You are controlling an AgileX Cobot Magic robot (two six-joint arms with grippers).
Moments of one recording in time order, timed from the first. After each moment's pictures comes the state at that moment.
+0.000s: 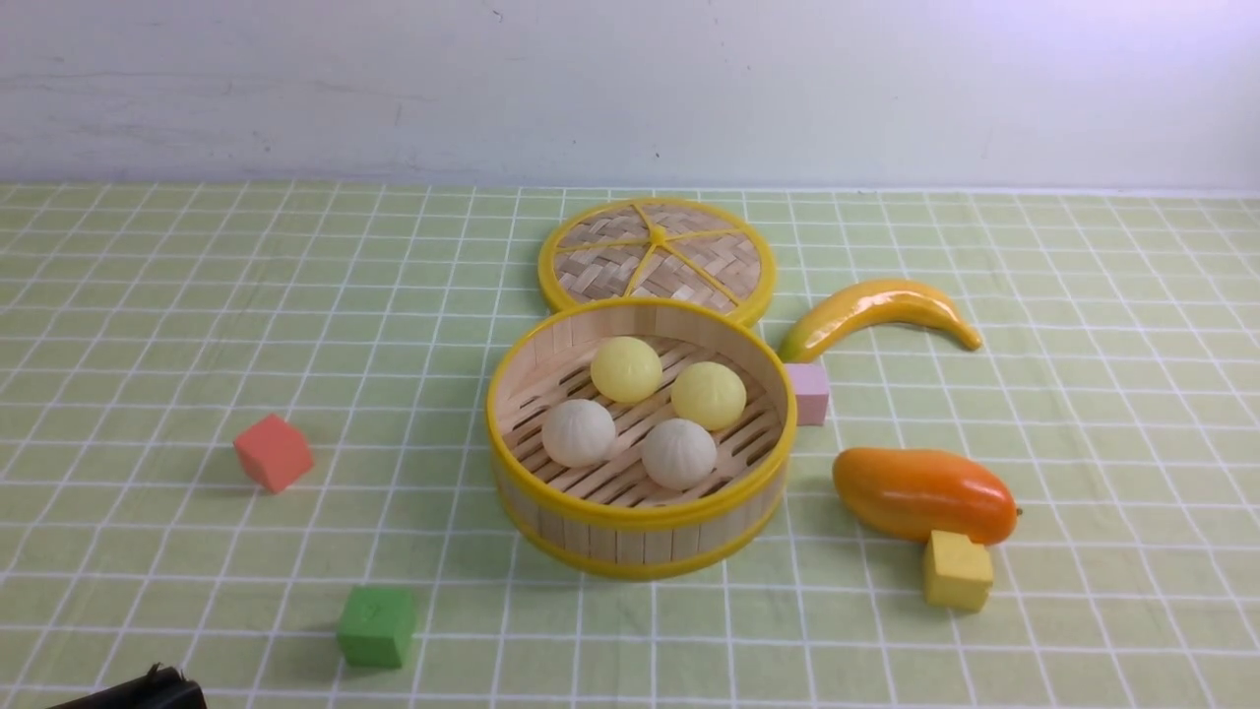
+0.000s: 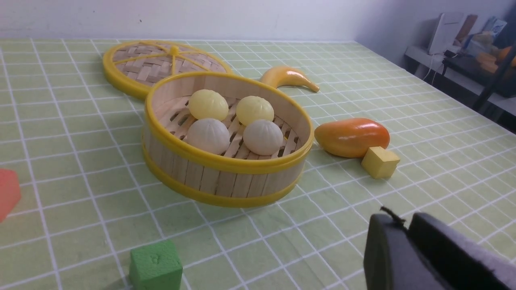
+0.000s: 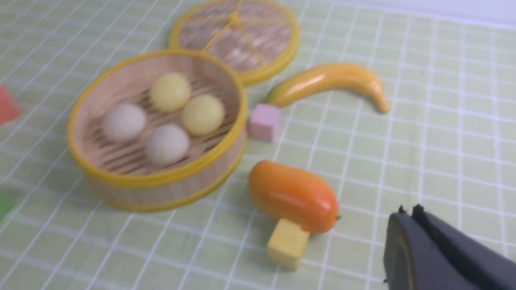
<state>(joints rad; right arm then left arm) 0.12 0.61 -0.73 0.19 0.61 -0.16 -0.61 0.19 -0.25 -0.14 0.27 -0.10</state>
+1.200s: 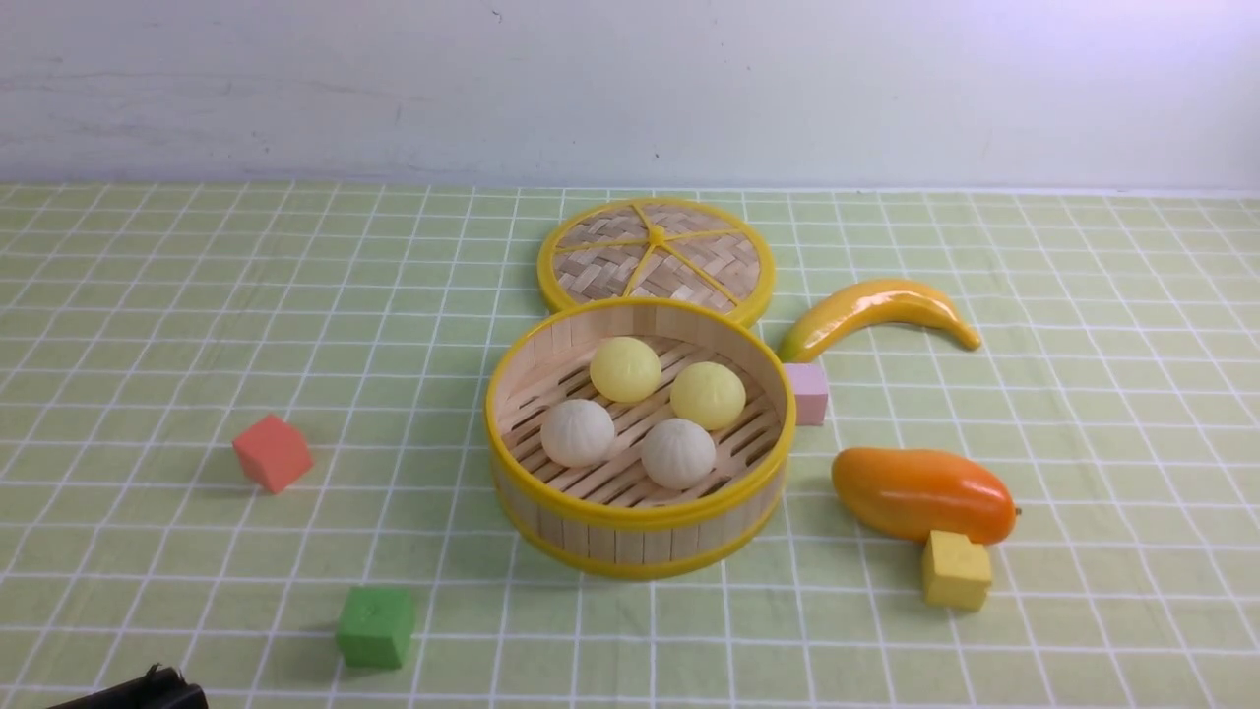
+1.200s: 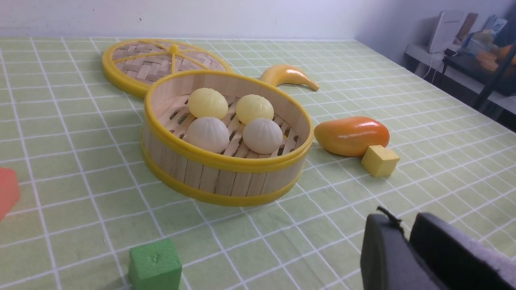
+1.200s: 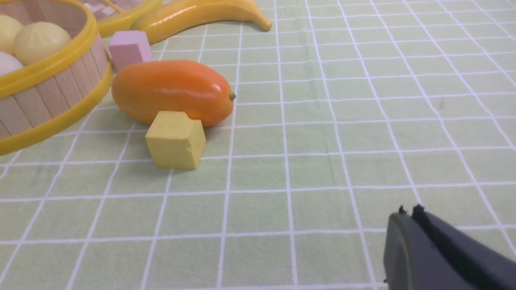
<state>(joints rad) -0.07 -0.01 0.02 0.14 0.39 -0.09 -0.61 0.19 -0.25 -0.14 0.28 -0.10</state>
